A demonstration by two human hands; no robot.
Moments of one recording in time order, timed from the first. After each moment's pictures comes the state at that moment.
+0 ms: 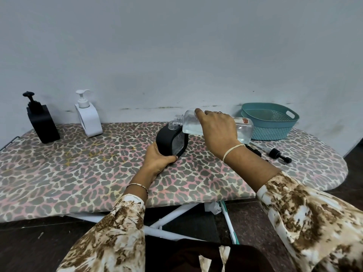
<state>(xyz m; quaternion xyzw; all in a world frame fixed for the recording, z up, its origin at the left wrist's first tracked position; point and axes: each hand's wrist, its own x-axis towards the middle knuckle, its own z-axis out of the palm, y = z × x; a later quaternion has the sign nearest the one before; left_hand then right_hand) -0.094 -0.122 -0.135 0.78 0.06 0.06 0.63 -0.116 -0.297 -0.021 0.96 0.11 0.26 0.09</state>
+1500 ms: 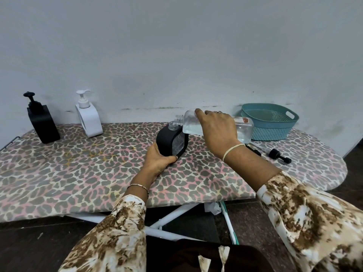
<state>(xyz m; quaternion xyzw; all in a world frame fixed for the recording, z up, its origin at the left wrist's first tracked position) -0.094 -0.124 -0.134 0.77 0.08 0.05 0.63 -0.117 -0.297 -0.018 0.96 0.11 0.26 0.09</state>
